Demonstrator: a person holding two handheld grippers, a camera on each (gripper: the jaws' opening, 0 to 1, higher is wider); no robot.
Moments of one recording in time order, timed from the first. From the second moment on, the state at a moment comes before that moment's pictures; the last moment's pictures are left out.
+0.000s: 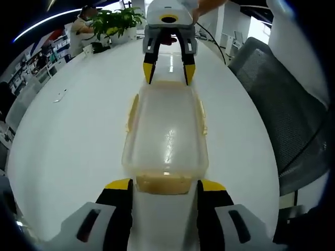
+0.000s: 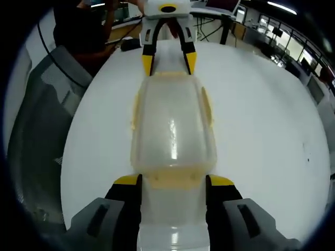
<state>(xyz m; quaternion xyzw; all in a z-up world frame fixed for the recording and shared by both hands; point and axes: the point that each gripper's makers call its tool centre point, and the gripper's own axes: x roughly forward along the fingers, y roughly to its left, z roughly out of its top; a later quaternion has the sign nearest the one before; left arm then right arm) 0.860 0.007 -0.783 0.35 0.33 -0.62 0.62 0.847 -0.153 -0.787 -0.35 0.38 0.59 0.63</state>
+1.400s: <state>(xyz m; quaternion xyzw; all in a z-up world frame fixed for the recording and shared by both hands) 0.861 0.009 -0.785 0.35 0.33 -0.63 0.62 0.847 -0.148 -0.789 -0.36 0.37 0.60 0.62</state>
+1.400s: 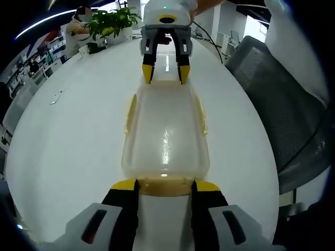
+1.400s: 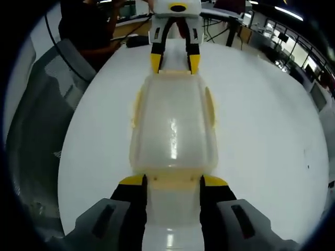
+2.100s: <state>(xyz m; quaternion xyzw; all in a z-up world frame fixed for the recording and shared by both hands) 0.851 -0.001 -0.715 0.36 0.34 -0.61 0.62 0.843 -0.161 -0.727 -0.39 0.36 0.59 0.61</state>
